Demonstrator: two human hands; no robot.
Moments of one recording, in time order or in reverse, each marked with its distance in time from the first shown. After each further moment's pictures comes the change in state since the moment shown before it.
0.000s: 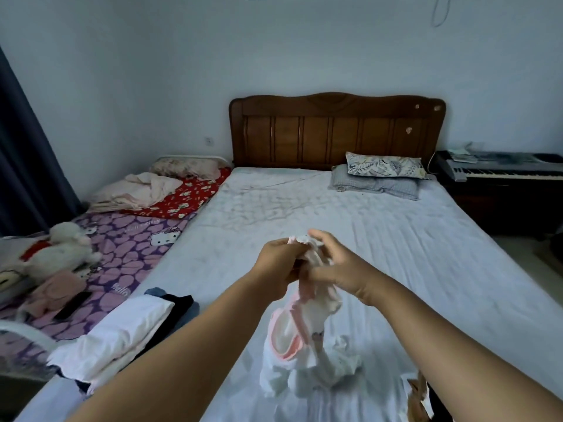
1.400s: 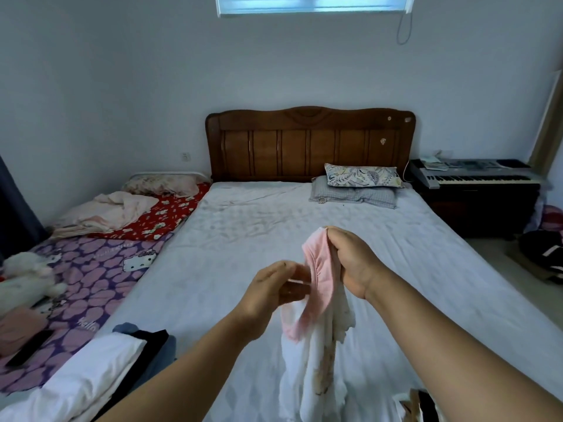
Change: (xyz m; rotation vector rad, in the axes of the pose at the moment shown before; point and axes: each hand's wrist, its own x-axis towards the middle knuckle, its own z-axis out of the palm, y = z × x) left_hand 0.028 -0.015 -0.003 0.121 -0.250 0.240; right_hand 0.043 -0.010 -0.043 0.504 0.349 0.018
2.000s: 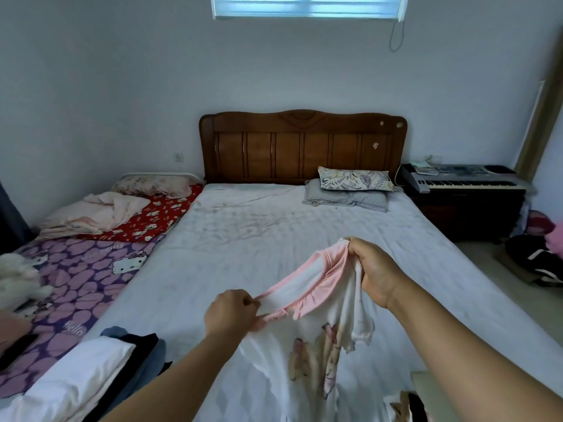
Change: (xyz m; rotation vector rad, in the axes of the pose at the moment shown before) left_hand 0.012 -0.057 -0.041 1.122 0.455 -0.220; right_hand -0.006 0.005 -0.049 -0.005 0.037 0.033
